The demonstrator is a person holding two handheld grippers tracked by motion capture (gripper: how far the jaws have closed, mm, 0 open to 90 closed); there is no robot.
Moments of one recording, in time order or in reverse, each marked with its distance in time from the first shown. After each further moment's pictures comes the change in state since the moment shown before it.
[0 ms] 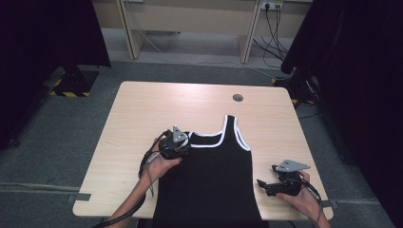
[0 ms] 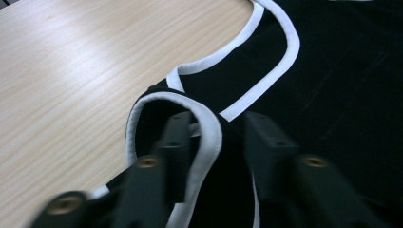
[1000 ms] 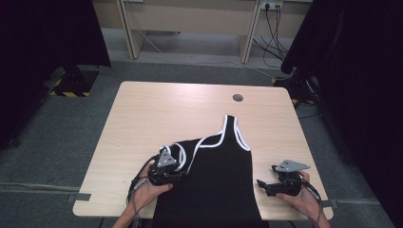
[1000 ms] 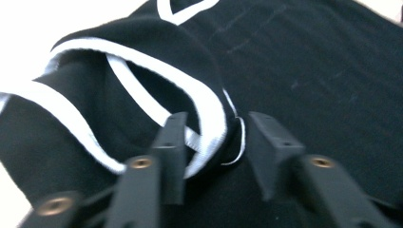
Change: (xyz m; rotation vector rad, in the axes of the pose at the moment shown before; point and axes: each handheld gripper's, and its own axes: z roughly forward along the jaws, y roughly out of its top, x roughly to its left) left arm -0.027 -0.062 -0.042 -0.047 -0.172 -0.135; right arm 0.000 0.000 0.000 0.000 0.004 -0.003
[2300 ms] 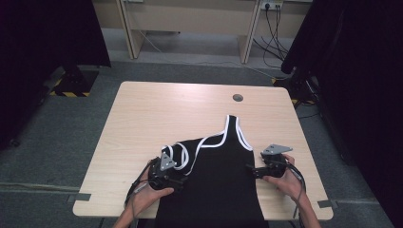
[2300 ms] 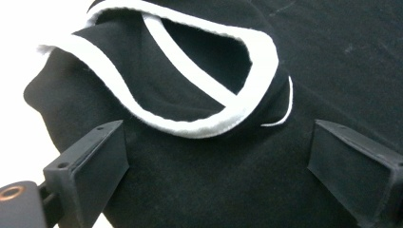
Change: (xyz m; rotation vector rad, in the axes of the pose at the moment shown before) left arm -0.003 -0.011 0.011 0.068 0.105 0.027; right arm -0.008 0.044 0.038 0.028 -0.038 0.002
